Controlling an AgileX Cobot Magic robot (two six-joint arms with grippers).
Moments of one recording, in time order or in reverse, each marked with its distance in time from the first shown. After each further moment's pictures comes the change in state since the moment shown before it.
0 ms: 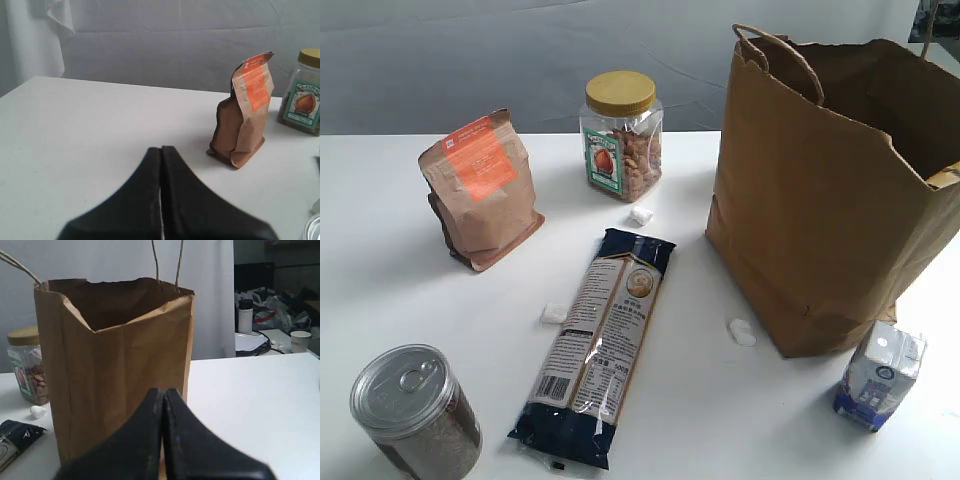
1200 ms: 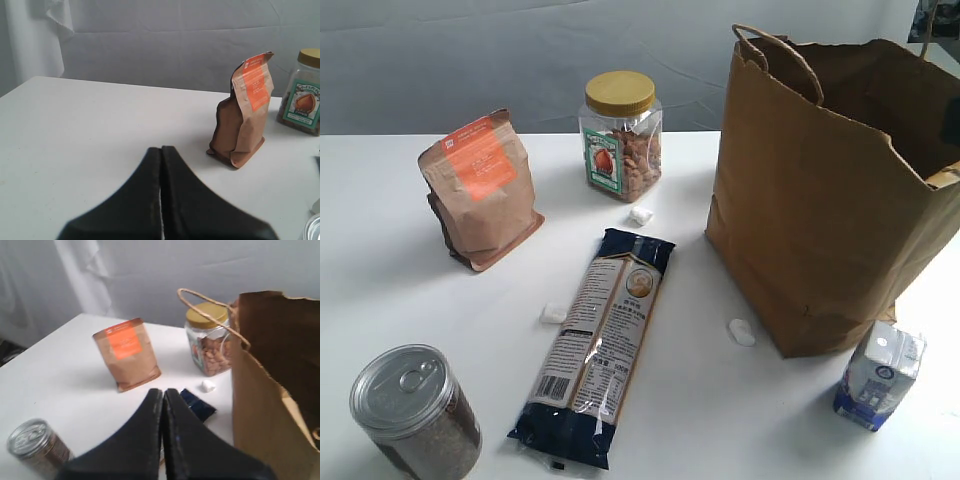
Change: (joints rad) left arm 0.000 0.000 0.000 0.000 0.000 0.000; right arm 0.039 0.688 -0.743 0.847 0.642 -0.735
